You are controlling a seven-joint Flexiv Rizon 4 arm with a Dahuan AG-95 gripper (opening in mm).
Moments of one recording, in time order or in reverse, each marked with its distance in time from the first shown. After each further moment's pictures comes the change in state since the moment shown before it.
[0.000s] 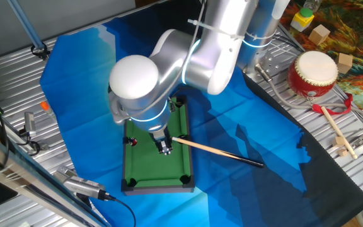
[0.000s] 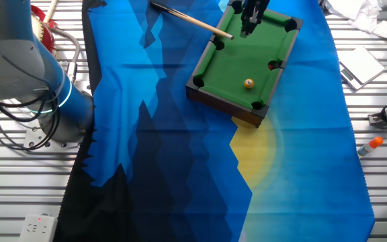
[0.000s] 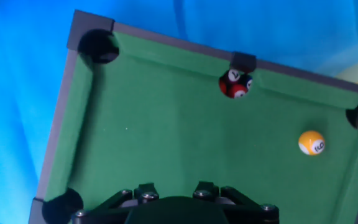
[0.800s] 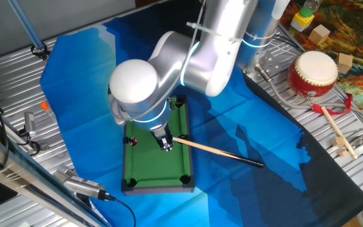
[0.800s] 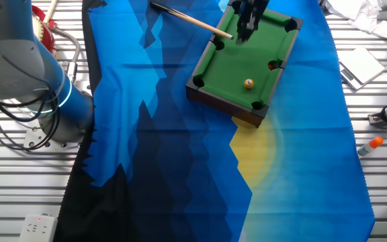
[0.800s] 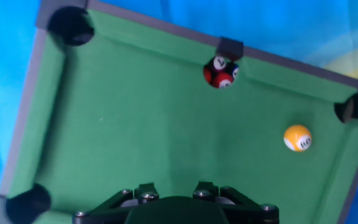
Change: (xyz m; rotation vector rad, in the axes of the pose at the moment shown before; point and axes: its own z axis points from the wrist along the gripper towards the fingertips) arm -0.001 -0.019 0.025 0.021 0.008 -0.049
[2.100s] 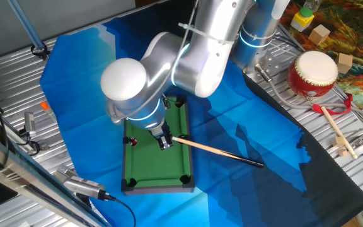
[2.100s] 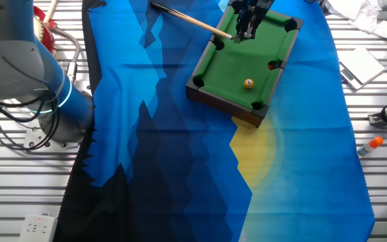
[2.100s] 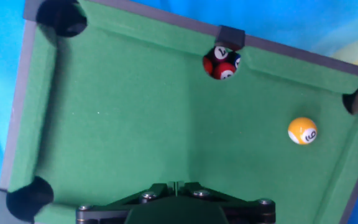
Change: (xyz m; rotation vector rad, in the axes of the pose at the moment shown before) arm 0.004 0.001 0.000 -0.033 0.045 0.006
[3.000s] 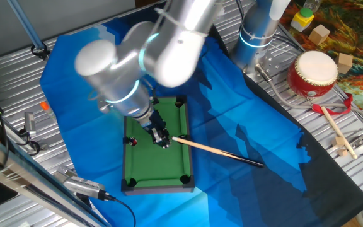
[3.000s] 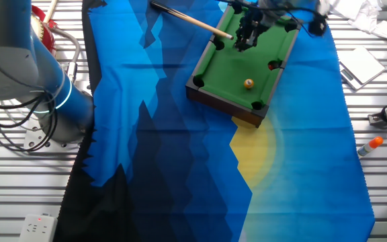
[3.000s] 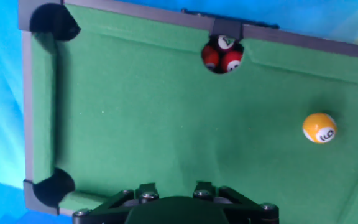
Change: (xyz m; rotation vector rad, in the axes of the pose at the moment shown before) arm 0.000 -0.001 0.000 -0.213 0.186 0.038
